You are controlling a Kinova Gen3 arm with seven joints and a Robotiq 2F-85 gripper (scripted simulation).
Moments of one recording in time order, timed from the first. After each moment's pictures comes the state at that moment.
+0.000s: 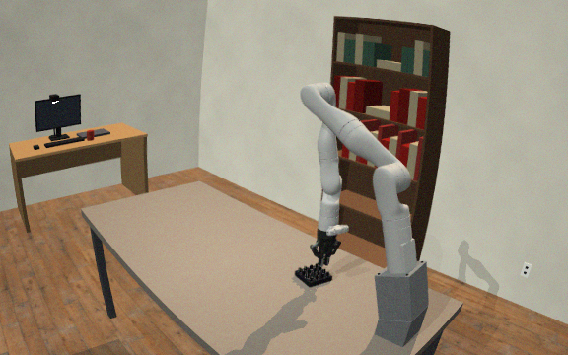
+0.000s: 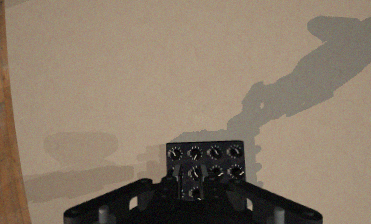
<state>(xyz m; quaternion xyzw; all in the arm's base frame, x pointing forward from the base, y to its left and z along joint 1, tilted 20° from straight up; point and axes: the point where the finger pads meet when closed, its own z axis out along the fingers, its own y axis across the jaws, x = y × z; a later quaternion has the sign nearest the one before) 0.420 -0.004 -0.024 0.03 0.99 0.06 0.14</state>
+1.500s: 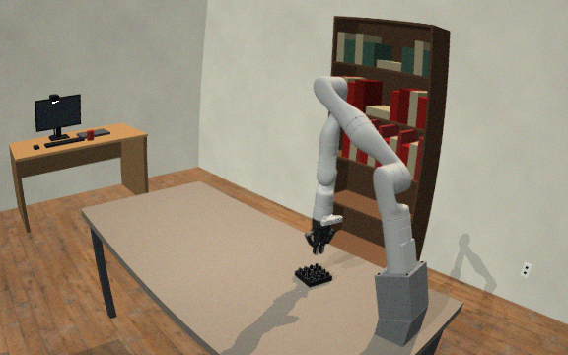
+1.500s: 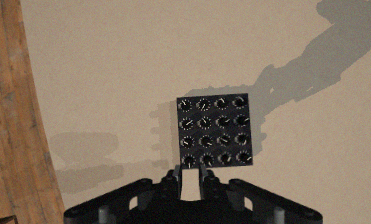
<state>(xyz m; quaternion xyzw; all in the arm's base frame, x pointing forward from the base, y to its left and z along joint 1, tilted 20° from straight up) 0.472 -0.024 0.013 0.05 0.98 0.05 0.17</state>
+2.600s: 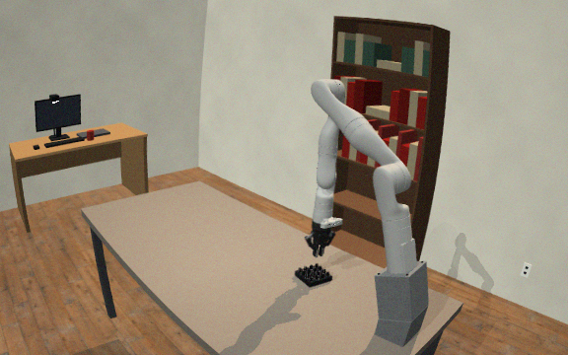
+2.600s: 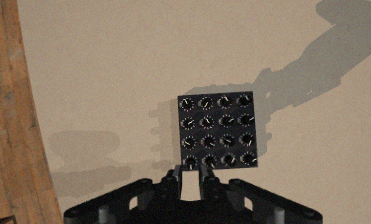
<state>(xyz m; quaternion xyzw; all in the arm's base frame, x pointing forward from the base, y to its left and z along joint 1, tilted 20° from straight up) 0.477 -0.025 0.002 0.04 0.98 0.05 0.17</state>
